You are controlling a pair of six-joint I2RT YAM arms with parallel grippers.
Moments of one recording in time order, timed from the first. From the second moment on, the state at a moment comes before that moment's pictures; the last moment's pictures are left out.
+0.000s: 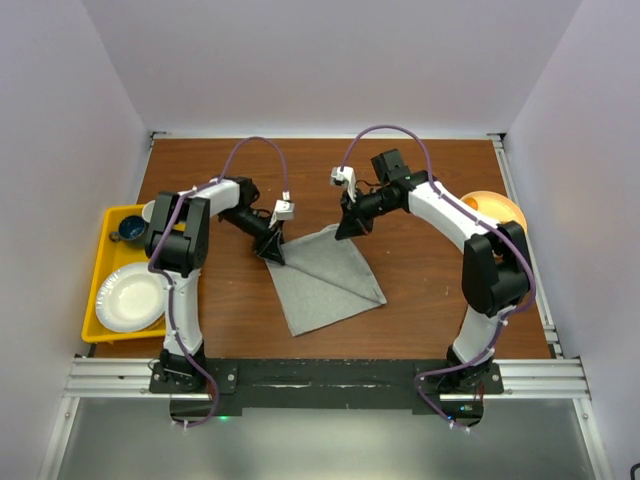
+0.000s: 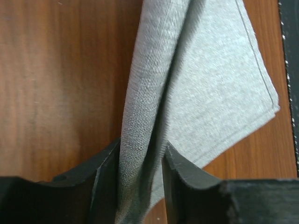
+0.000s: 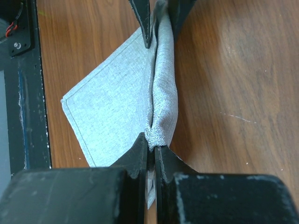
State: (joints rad) left arm -0.20 2.16 1.47 -1.05 1.01 1.25; right arm 0.42 1.82 1.41 -0.66 -0.88 -0.52
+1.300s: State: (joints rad) left arm -0.20 1.73 1.37 0.14 0.46 0.83; right arm 0.40 1.62 1.22 0.33 -0.54 -0.81
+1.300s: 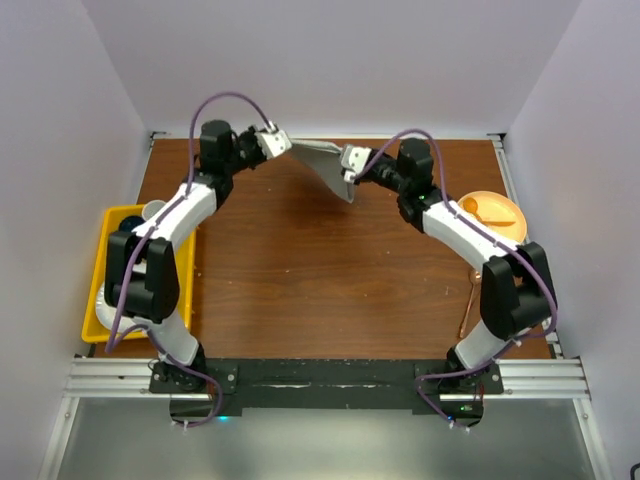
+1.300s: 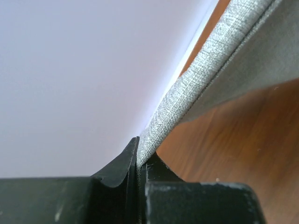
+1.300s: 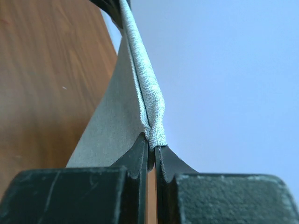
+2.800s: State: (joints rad) left arm -0.37 1.36 0.55 -0.17 0.52 1.32; right arm 0.54 1.43 0.54 -0.21 -0.85 -1.97
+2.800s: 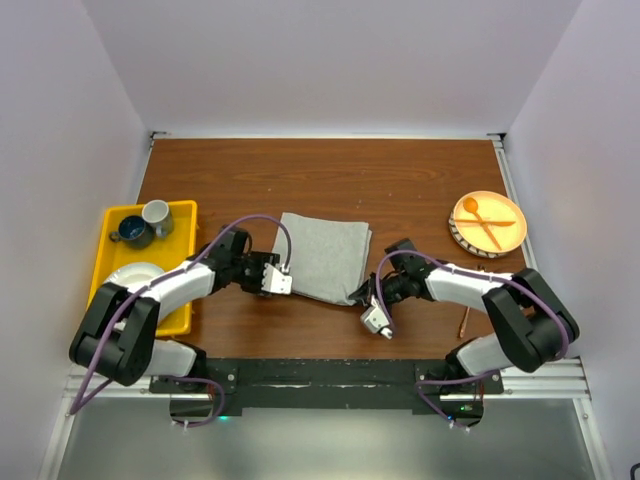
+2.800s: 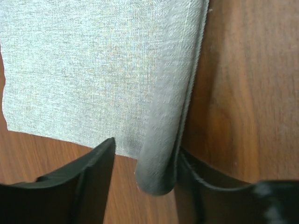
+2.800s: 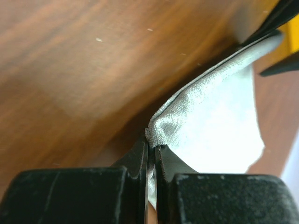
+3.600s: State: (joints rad) left arm -0.34 1.13 0.61 -0.58 0.66 1.25; right arm 0.55 1.01 0.59 -0.35 -0.75 -1.59
